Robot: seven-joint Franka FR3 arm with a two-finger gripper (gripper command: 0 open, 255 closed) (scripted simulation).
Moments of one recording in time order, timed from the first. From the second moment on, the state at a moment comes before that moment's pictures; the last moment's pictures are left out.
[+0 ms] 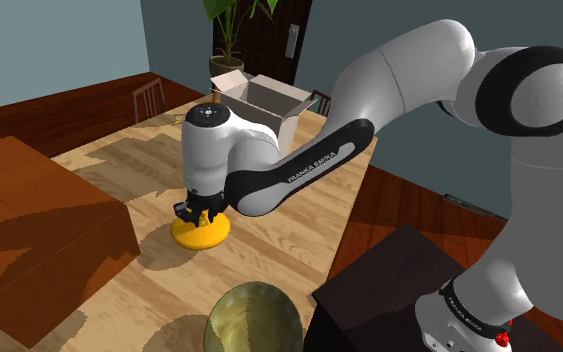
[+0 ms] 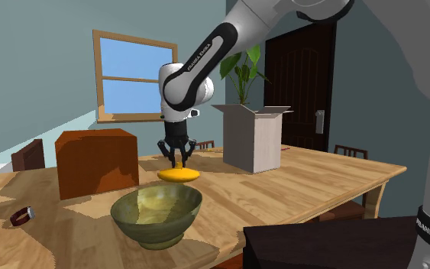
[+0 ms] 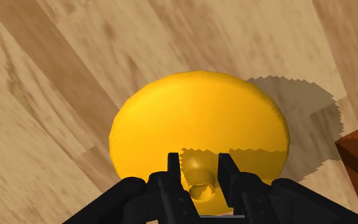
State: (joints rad) arm 0.33 0.61 0.41 -1.77 -0.53 2.37 1.17
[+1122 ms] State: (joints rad) arm 0.30 0.48 0.47 -1.73 -0.44 2.22 1.09
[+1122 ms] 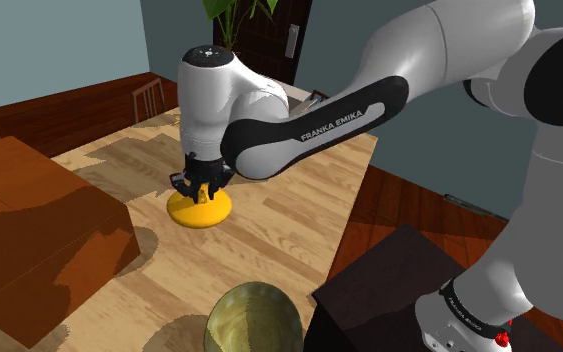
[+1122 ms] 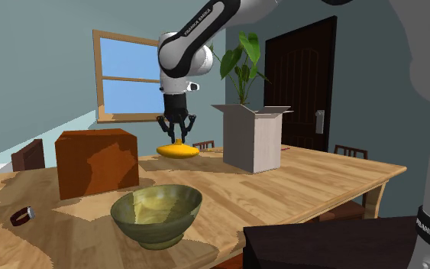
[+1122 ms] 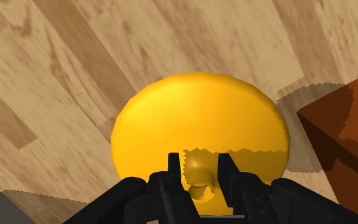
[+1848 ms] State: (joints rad) arm 0.28 0.41 0.49 -1.68 -0.39 2.11 1.05
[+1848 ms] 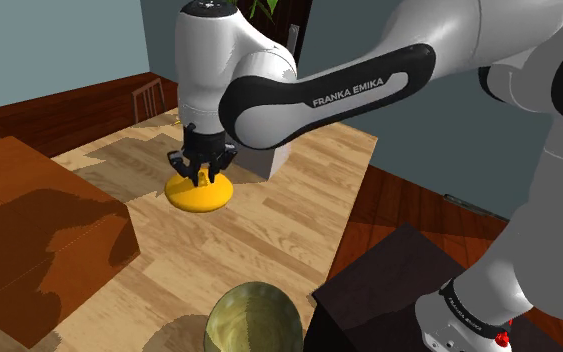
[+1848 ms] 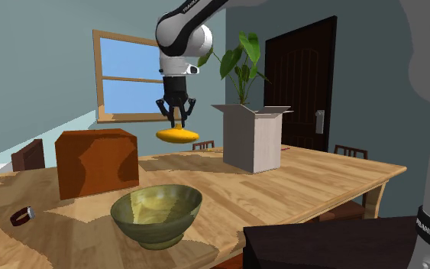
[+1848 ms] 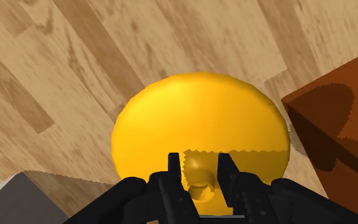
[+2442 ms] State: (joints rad) arm 0.29 0.18 0.57 -1.95 -0.30 2.16 1.14
